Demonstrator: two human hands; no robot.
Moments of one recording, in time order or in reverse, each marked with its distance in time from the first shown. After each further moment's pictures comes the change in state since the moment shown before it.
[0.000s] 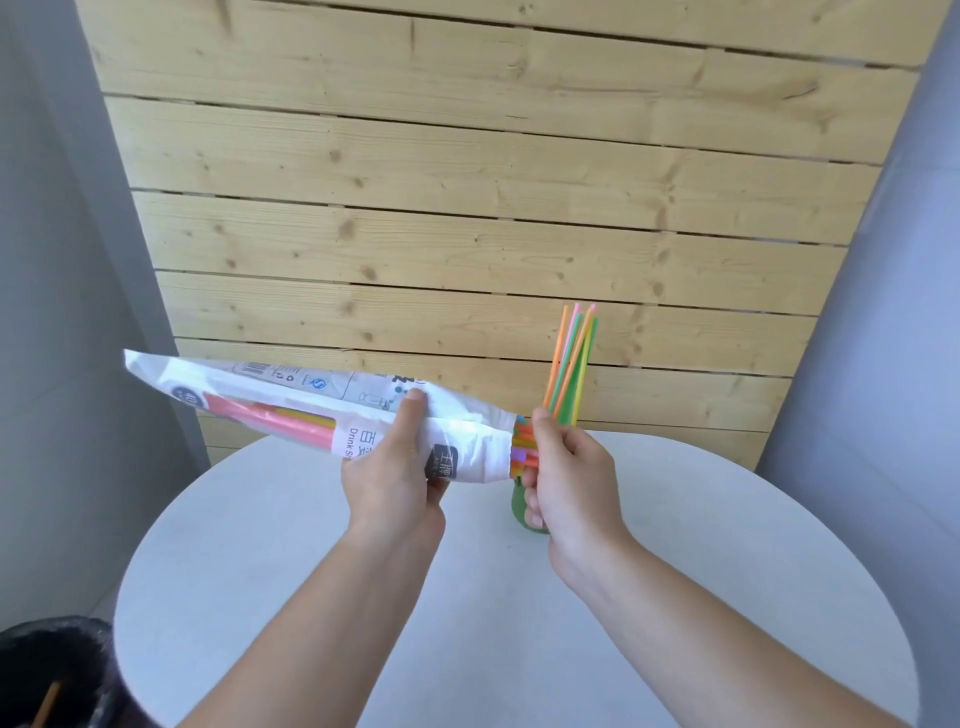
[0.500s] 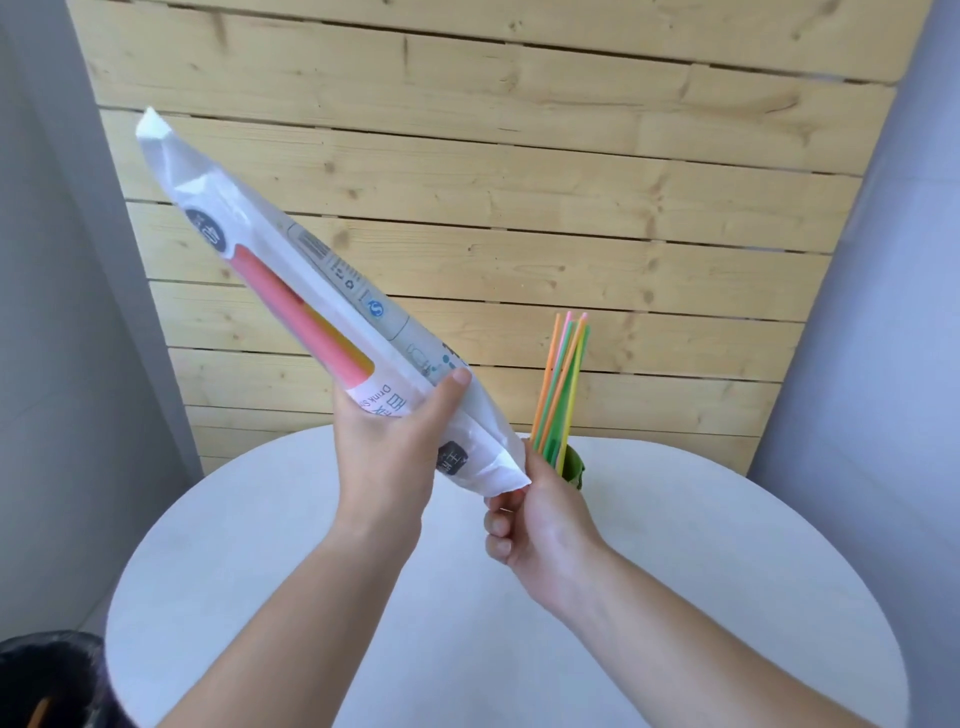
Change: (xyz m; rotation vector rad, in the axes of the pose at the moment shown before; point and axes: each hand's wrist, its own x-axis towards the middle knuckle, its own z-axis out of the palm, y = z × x) left_hand -0.019 0.027 0.009 0.382 -0.348 0.510; right_hand -0.017 -0.003 0.006 0.208 -0.195 0.386
